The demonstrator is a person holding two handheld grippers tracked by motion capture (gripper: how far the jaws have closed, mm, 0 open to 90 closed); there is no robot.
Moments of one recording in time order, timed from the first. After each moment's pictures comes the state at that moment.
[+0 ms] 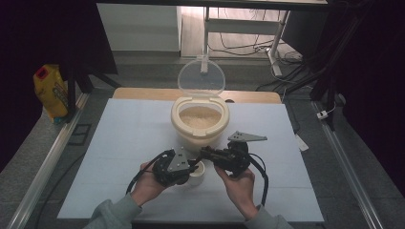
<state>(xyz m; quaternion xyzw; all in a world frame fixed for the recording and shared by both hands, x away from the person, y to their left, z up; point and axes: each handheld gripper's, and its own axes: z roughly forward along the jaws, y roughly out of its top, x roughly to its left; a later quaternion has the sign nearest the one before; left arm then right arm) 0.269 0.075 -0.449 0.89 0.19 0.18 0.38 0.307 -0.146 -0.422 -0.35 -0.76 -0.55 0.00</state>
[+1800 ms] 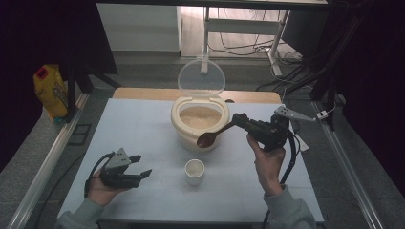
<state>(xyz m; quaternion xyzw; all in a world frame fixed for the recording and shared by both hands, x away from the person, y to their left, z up) 0.257 0.216 -0.490 0.83 0.35 0.16 0.40 0.339 -0.217 -0.350 -0.36 -0.67 -0.65 -0.07</state>
